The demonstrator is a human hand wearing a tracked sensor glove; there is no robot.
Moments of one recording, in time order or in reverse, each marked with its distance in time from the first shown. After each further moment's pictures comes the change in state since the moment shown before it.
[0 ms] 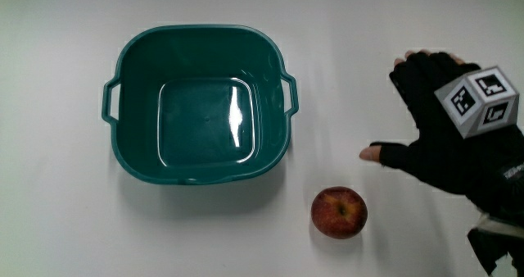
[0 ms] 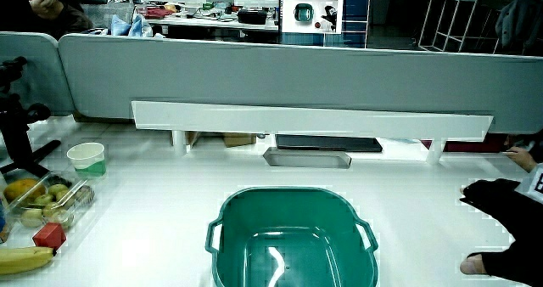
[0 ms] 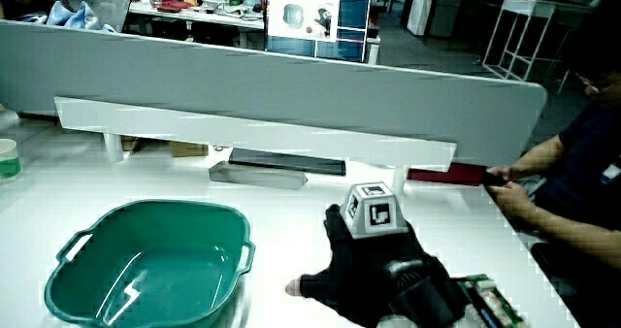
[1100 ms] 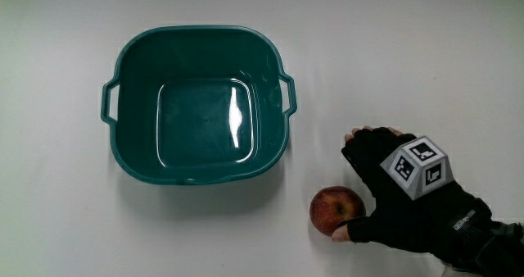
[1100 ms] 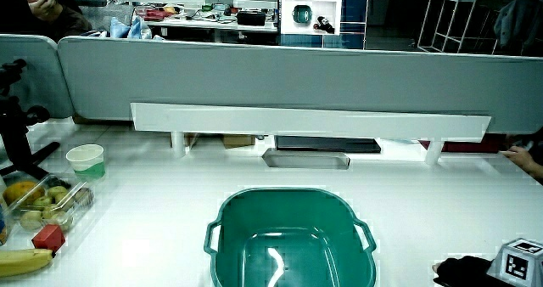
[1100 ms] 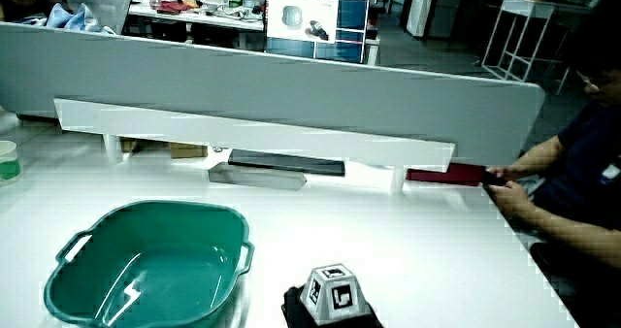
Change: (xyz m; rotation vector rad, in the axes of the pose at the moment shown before) arm -0.049 -0.011 -0.077 -0.256 0.092 0.176
